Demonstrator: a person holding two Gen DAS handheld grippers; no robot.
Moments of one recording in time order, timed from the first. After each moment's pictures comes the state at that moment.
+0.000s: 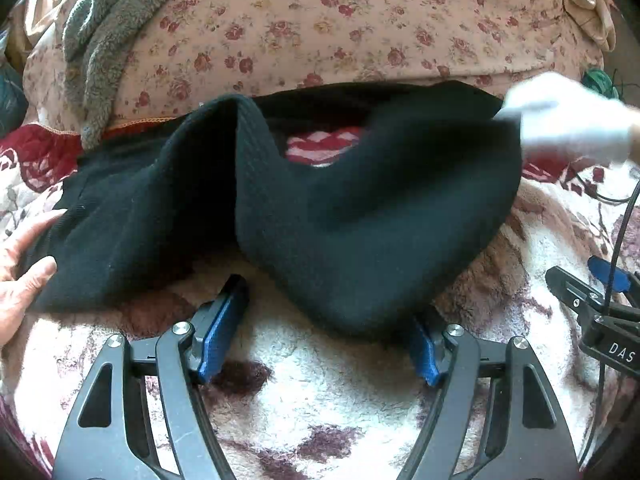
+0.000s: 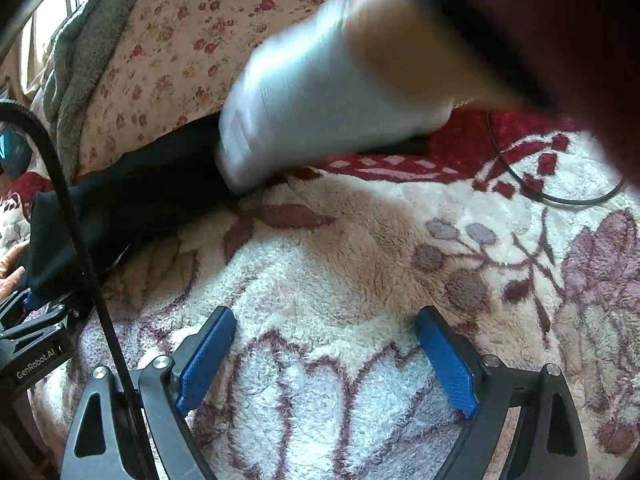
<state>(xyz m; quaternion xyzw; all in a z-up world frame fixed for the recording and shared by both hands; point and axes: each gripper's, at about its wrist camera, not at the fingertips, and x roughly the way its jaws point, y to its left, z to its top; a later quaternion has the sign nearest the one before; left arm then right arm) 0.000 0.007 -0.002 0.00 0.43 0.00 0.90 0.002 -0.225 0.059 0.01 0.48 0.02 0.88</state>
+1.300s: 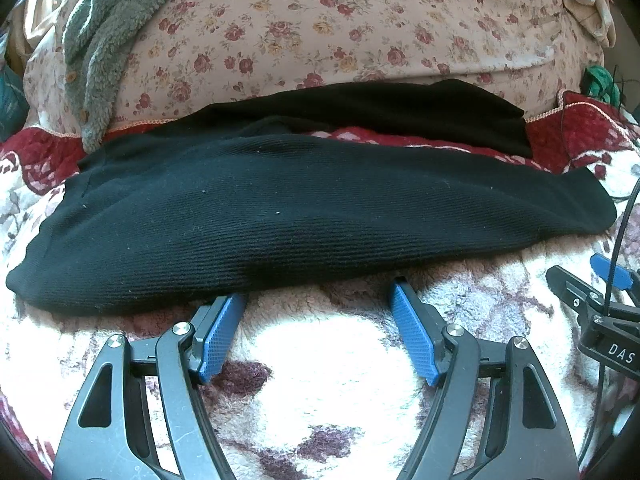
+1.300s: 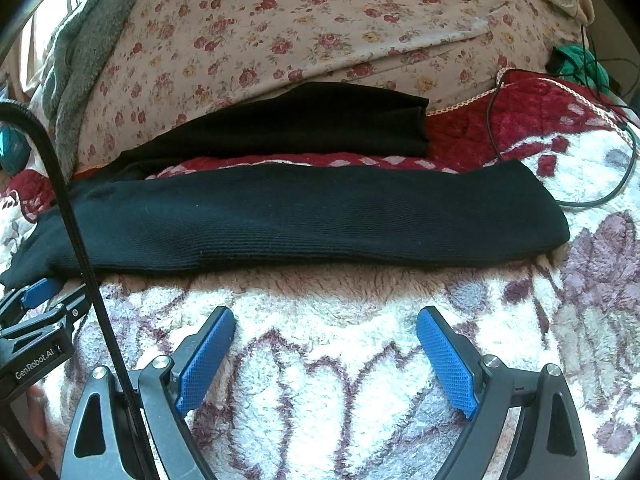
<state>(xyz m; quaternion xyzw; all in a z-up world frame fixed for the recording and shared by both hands) 0.000 0.005 0.001 0.01 0.43 0.00 0.90 0.002 -0.222 0.058 0.00 0.48 0.02 0.88</state>
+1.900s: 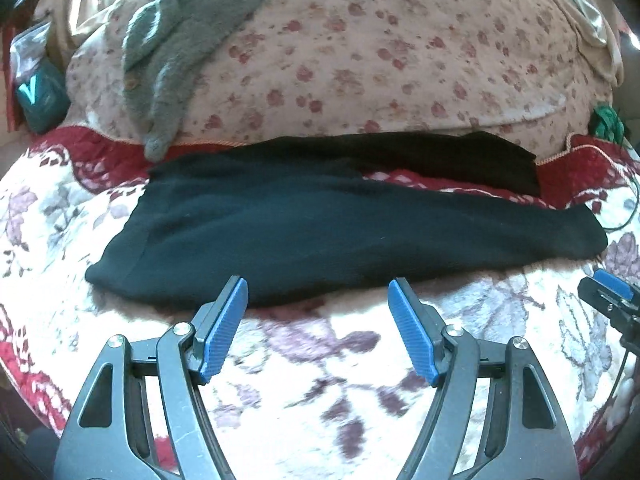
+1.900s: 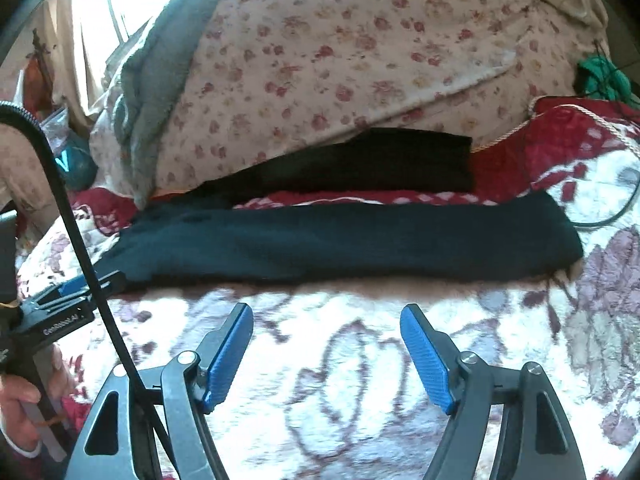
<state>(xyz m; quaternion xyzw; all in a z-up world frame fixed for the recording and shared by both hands) -0.046 0.066 0.052 -0.01 0.40 0.04 0.92 -0.036 -0.217 0.104 0.06 0.43 0.13 0.89</state>
